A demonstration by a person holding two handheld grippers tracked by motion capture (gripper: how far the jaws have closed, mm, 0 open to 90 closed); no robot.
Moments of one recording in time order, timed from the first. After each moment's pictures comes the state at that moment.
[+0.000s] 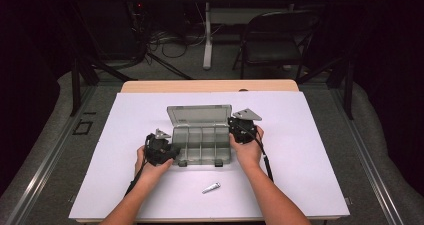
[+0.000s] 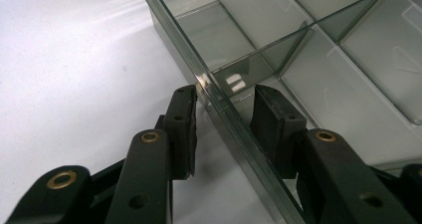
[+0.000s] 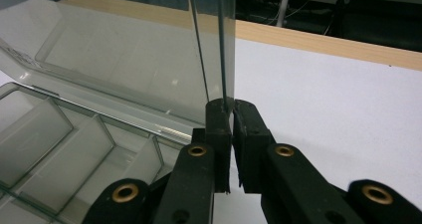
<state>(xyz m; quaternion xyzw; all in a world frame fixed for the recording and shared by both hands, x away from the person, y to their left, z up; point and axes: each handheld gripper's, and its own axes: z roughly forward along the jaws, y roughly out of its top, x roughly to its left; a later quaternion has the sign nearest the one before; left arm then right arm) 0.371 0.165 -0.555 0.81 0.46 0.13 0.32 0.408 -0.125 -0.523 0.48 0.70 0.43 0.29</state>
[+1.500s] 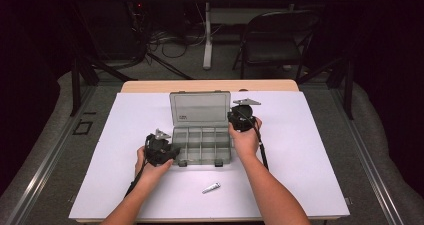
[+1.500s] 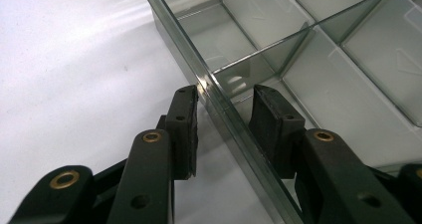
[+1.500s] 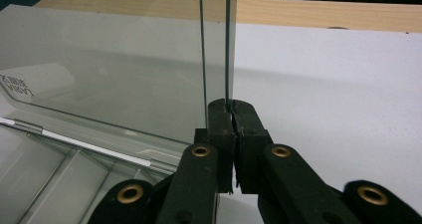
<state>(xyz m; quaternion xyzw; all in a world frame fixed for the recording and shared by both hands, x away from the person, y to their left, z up) 0.370 0.164 -0.556 0.81 0.47 0.14 0.32 0.441 -0.123 -0.512 0.55 0.69 0.40 0.23</state>
